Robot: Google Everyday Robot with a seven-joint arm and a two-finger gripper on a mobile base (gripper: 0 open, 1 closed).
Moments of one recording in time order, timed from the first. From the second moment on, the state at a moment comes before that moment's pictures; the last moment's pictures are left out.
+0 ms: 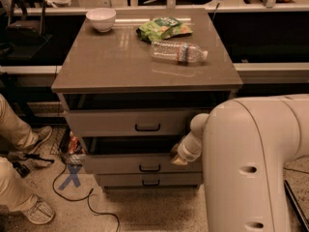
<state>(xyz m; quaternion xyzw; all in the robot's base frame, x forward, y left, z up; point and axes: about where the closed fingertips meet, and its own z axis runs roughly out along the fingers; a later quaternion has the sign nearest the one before) 0.578 -0.096 0.428 -0.67 0.71 0.14 0.15</state>
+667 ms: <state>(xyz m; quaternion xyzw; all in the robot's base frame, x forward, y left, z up) 0.578 -0.096 0.437 -0.67 0.71 0.14 0.15</state>
